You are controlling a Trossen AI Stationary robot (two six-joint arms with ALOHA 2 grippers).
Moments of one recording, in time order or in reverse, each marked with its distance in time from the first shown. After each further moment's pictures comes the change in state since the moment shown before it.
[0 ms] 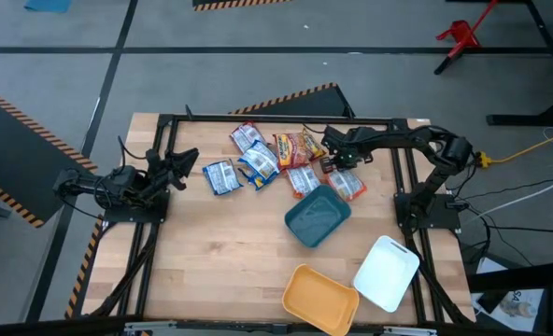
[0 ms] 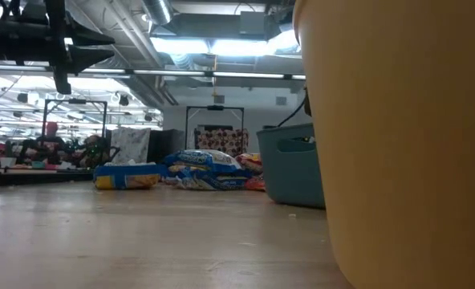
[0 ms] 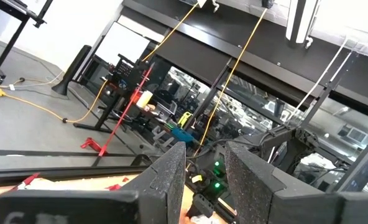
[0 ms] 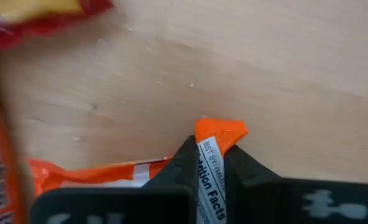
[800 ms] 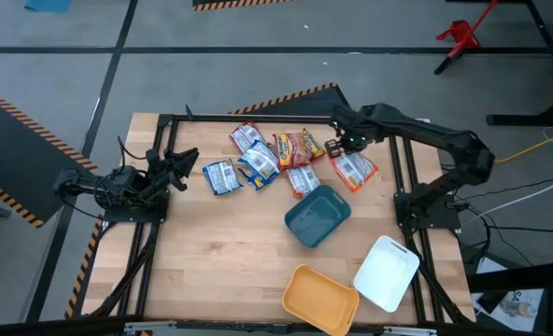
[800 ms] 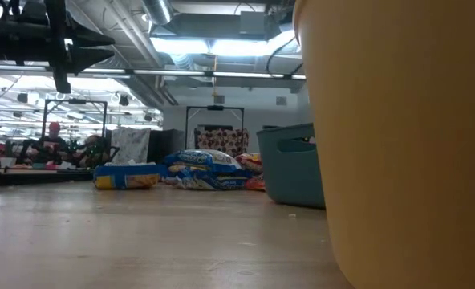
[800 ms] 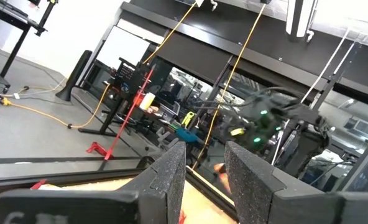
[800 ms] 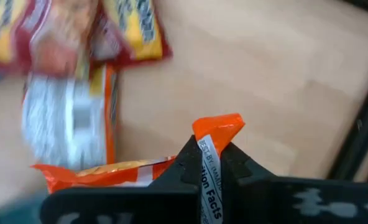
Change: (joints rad) left arm 0.000 0.000 0.000 -0.001 -0.001 0.050; right arm 0.081 -0.211 0.387 -0.507 0.060 -0.042
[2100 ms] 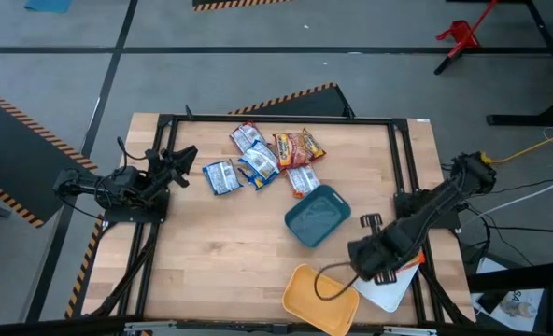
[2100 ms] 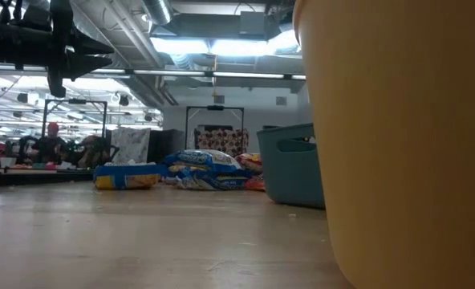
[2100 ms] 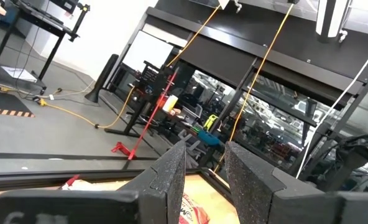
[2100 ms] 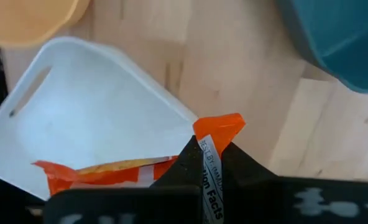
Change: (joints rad) left arm 0.000 0.000 0.000 -0.027 -0.106 0.002; right arm 1.161 0.084 -0.009 -0.140 -0.125 -0.176
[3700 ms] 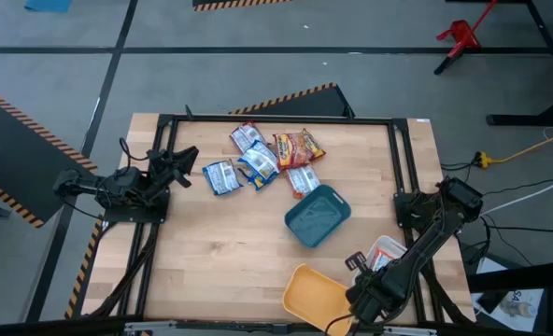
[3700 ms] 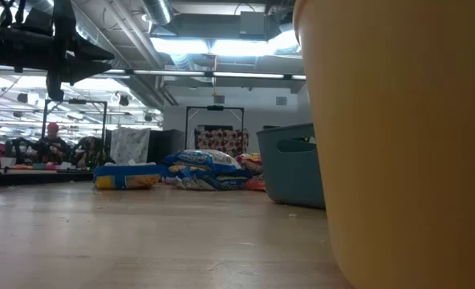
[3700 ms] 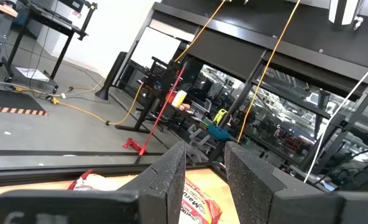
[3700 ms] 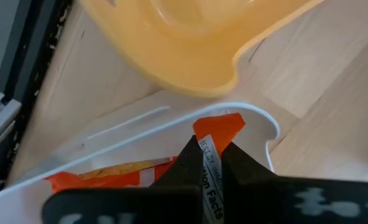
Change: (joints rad) left arm 0.000 0.000 0.000 -0.051 -0.025 -0.001; right arm 0.186 0.260 0.000 0.291 -0.025 -0.209
